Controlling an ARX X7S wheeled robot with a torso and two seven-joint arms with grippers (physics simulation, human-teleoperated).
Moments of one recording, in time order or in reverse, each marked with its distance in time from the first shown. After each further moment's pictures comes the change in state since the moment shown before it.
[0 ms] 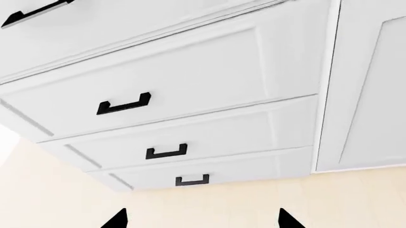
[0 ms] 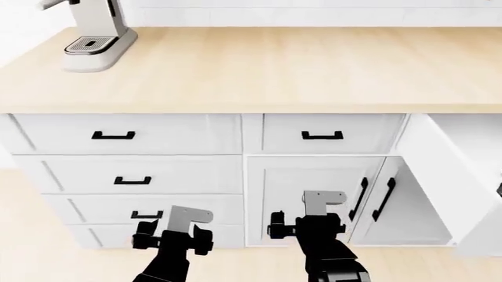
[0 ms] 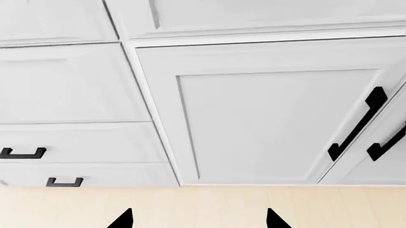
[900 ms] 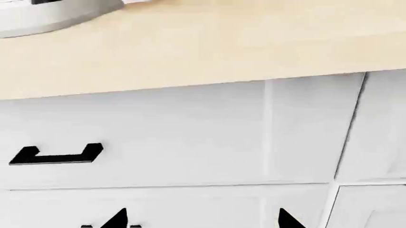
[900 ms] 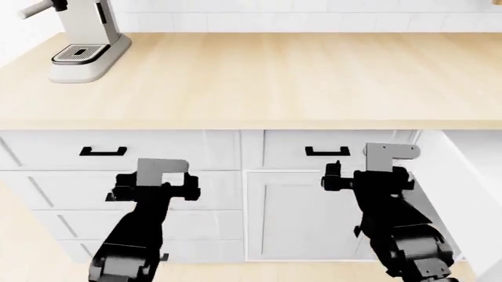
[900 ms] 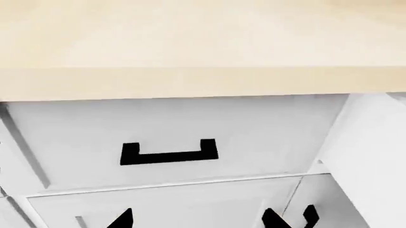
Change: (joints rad) left arm 0.045 -0.147 -0.053 0.614 -0.162 -0.214 0.132; right arm -0.056 0.363 0.140 -0.740 -0.020 0.370 0.207
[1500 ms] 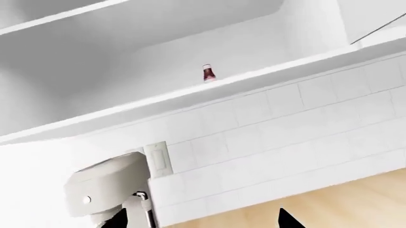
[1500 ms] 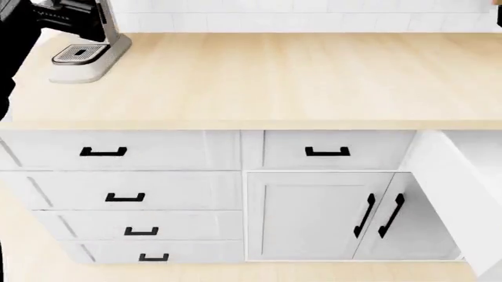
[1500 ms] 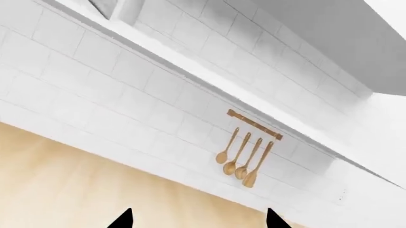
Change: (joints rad) left arm -0.488 -0.405 -0.095 0.805 -0.203 -0.629 0.216; right arm 0.781 0.593 -0.064 -0.736 0.071 0.765 -0.196
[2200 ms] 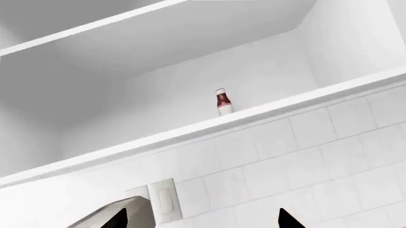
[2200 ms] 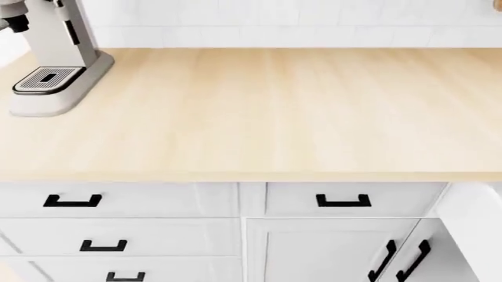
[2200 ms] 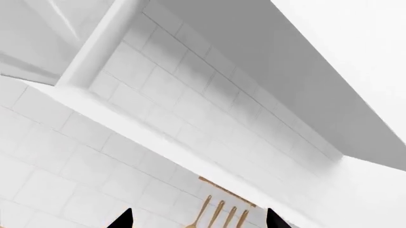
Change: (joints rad) left arm -0.117 -0.082 -0.064 0.149 -0.068 -0.165 0.011; right arm 0.426 -0.074 -0.201 0.076 -0.184 0.059 -0.149
